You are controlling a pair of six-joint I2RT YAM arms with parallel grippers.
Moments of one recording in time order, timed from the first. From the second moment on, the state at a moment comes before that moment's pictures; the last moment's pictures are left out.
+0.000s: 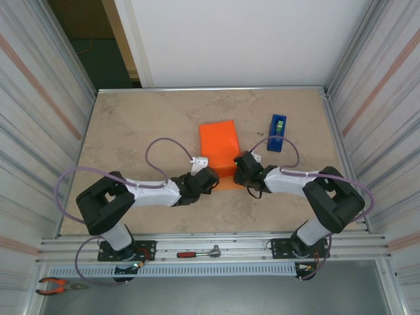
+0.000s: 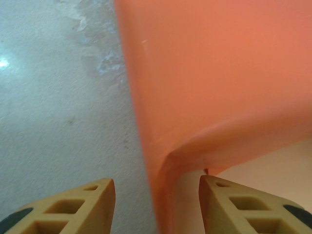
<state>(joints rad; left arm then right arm) -1.00 1.65 0.79 -0.07 -0.53 -0.67 0.70 1.56 0.68 -0.14 0.18 0.89</state>
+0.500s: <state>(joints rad) -0.99 1.76 0.84 -0.06 -0.56 -0.65 0.73 1.42 0.66 -0.25 0.07 0.91</state>
